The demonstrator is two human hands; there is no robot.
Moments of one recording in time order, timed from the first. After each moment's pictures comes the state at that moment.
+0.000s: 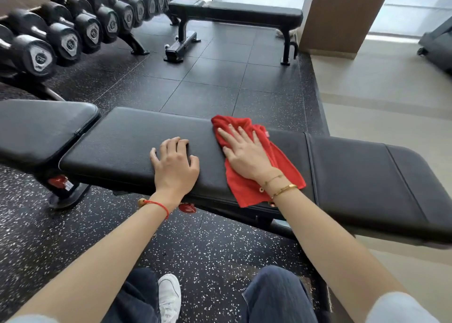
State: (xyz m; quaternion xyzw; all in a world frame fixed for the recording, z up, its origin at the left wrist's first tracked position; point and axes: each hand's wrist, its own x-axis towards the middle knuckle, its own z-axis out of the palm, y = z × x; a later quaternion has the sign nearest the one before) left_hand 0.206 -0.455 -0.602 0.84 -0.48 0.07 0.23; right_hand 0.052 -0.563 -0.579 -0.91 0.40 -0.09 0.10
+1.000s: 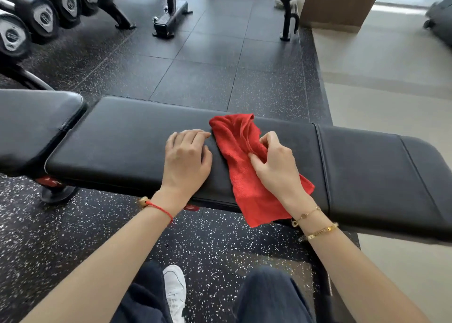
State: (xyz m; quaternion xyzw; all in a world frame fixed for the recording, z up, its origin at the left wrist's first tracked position) left_hand 0.199 -0.464 -0.580 0.76 -0.59 0.05 0.28; right_hand 0.017 -0.528 -0.564 -0.77 0.52 -0.28 0.23
